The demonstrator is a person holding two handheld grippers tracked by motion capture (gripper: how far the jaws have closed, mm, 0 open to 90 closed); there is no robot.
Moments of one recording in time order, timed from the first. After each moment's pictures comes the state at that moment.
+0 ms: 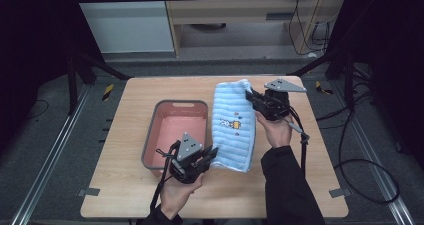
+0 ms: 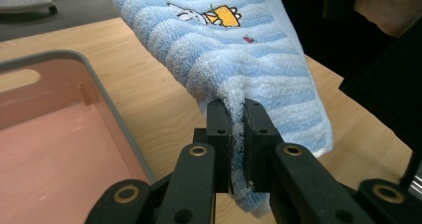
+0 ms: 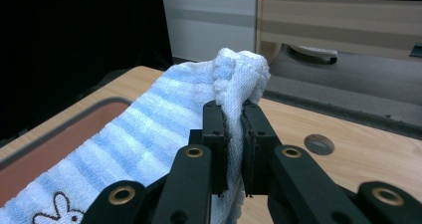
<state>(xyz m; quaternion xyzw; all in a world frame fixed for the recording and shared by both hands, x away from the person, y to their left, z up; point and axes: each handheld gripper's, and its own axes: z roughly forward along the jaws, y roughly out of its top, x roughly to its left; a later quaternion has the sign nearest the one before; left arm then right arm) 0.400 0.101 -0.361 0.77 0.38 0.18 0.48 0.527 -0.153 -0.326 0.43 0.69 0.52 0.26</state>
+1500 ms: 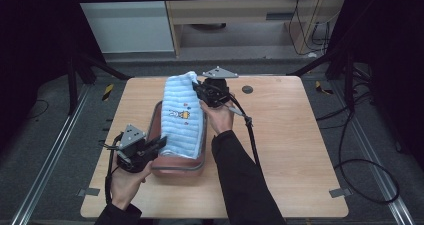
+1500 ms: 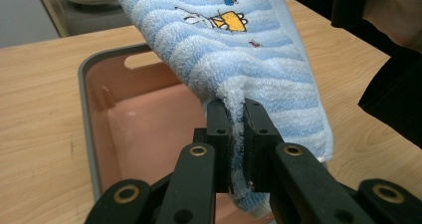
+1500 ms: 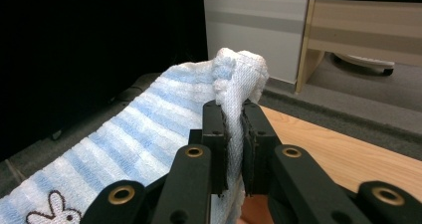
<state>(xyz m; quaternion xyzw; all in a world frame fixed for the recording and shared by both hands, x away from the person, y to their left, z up) 0.421 0.217 -0.359 0.74 0.44 0.22 0.45 0.581 -0.013 -0.333 0.39 0.71 0.54 0.23</state>
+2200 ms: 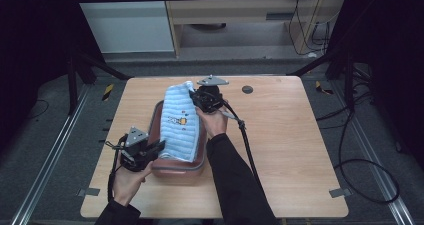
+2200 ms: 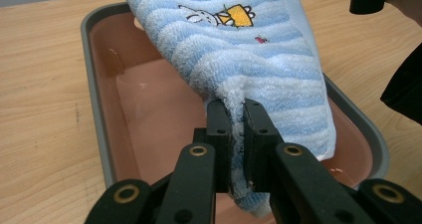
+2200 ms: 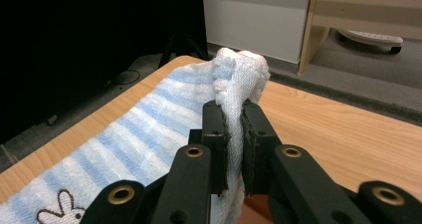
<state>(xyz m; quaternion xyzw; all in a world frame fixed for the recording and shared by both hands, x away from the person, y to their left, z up) 0.438 0.220 -0.391 0.76 0.46 0.21 0.41 0.596 0.001 -0.374 0.40 0.73 0.52 0.21</state>
